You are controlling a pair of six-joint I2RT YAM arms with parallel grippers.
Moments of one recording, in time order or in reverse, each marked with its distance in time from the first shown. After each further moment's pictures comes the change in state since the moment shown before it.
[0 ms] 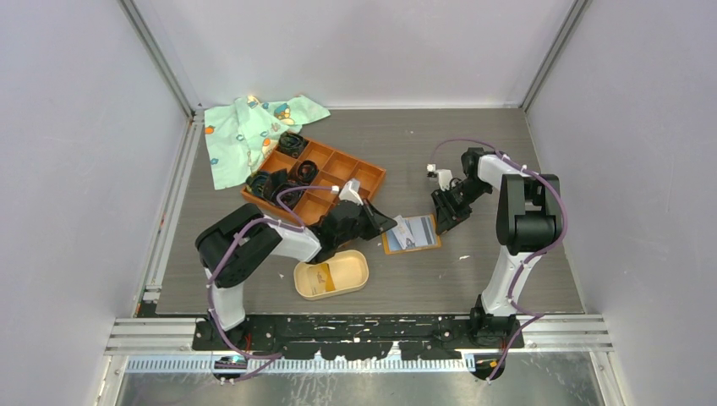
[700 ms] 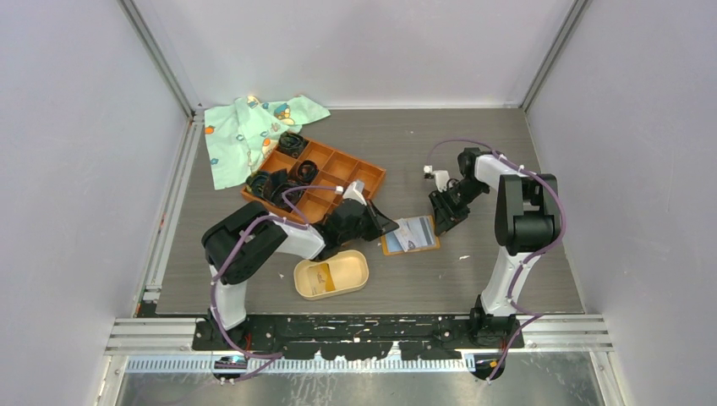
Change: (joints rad) left arm 0.000 0.049 0.046 -0.040 0.035 -0.007; right arm 0.018 -0.002 0.000 -0.004 0.008 0.000
